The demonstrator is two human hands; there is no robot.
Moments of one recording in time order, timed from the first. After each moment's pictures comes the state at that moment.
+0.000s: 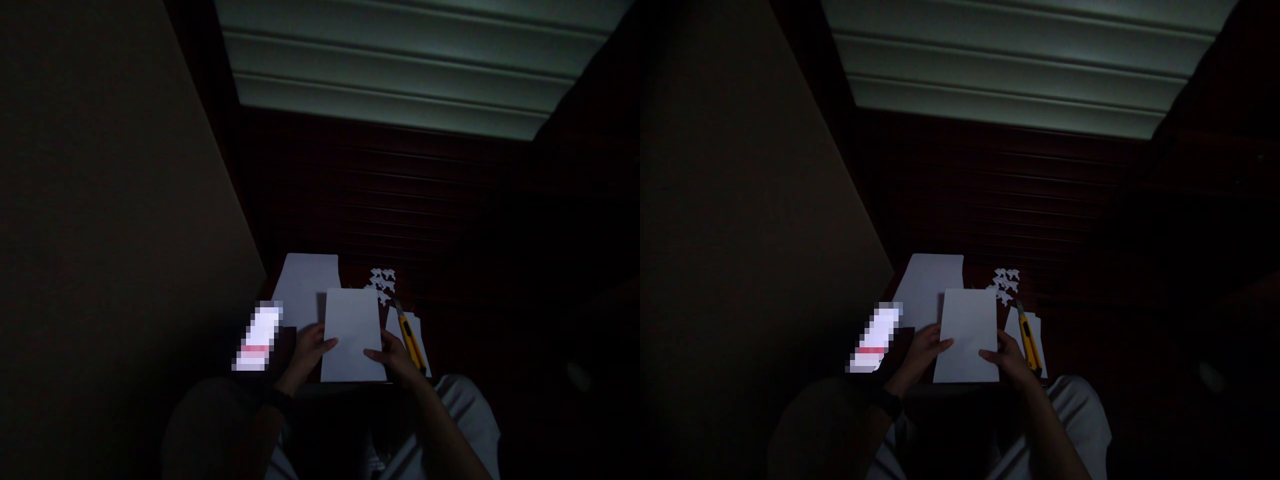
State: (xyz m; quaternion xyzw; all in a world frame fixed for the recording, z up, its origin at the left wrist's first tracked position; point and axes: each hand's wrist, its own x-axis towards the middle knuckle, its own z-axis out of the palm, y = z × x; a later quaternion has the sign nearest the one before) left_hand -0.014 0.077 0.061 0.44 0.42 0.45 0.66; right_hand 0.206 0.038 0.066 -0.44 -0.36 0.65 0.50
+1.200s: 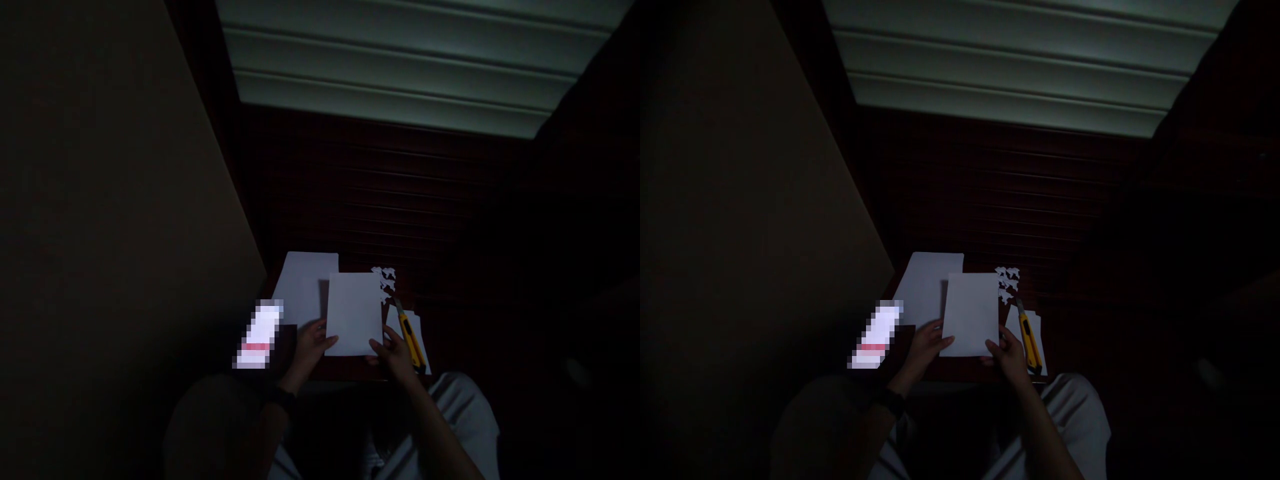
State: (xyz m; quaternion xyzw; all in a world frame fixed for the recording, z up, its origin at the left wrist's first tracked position) left_hand -0.011 0.079 0.048 0.43 0.46 0.47 0.62; right_hand 0.204 0.033 0.046 -0.51 -0.32 0.59 0.55
